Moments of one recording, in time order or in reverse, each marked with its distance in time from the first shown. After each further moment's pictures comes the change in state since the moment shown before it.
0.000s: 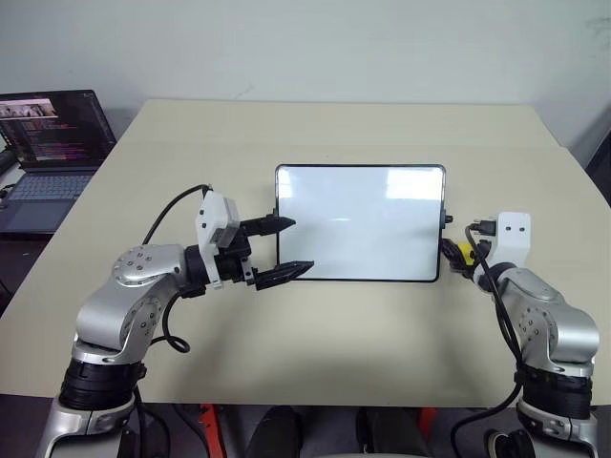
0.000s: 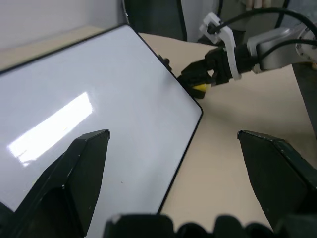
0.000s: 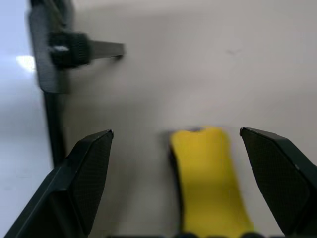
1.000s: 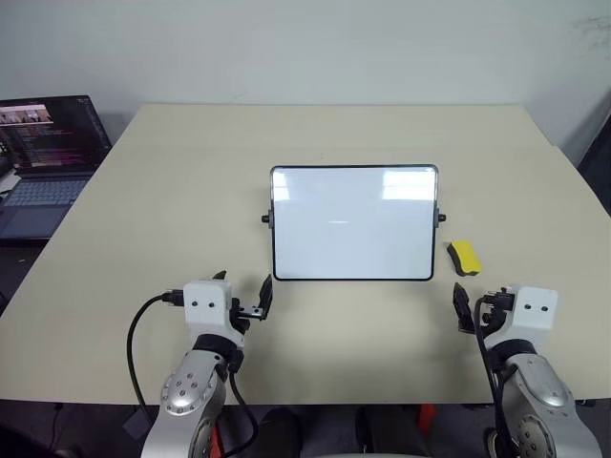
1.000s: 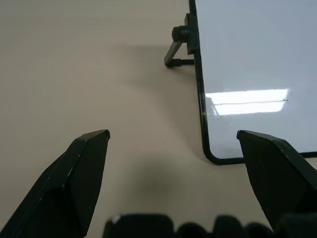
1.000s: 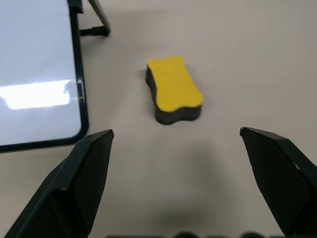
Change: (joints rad) left arm 0.663 -0.497 -0.069 -0.324 0.477 -0.127 0.877; right arm 0.617 0.178 0.086 -0.373 -0.097 -0.378 -0.052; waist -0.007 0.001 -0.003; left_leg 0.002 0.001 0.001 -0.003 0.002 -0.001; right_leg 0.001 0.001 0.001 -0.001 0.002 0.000
